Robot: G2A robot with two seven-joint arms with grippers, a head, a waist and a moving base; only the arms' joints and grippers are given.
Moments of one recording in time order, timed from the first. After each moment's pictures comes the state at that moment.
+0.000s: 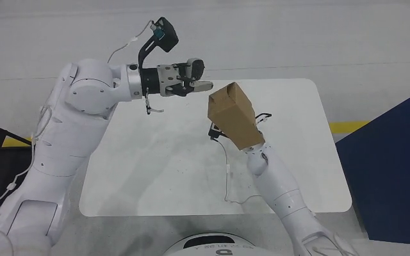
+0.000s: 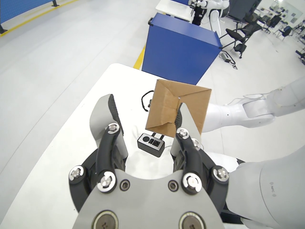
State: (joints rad) left arm 0.73 -1.03 -1.06 -1.66 0.19 -0.51 -0.89; right arm -1.26 -1.48 1.19 -1.21 2.10 1.00 0.82
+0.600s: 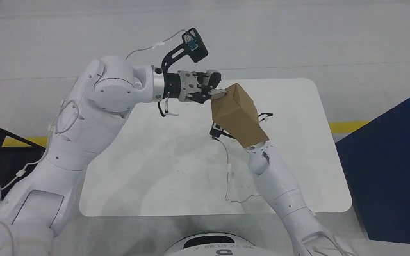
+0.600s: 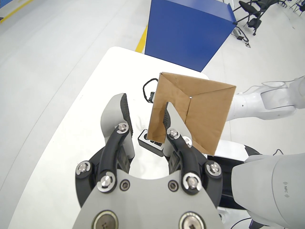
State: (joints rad) left arm 0.64 -1.07 -0.90 -1.65 0.25 -0.50 -0.93; right arm -1.26 -1.49 1.21 -1.21 2.10 1.01 0.81
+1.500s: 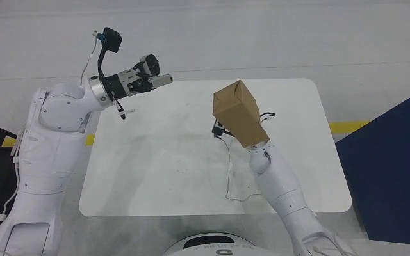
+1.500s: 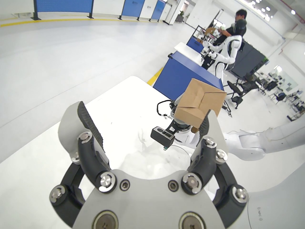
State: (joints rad) left arm 0.98 -0.98 -1.32 -1.64 0.07 -0.50 -0.82; right arm -1.27 -1.48 1.25 -1.25 2.06 0.97 0.78
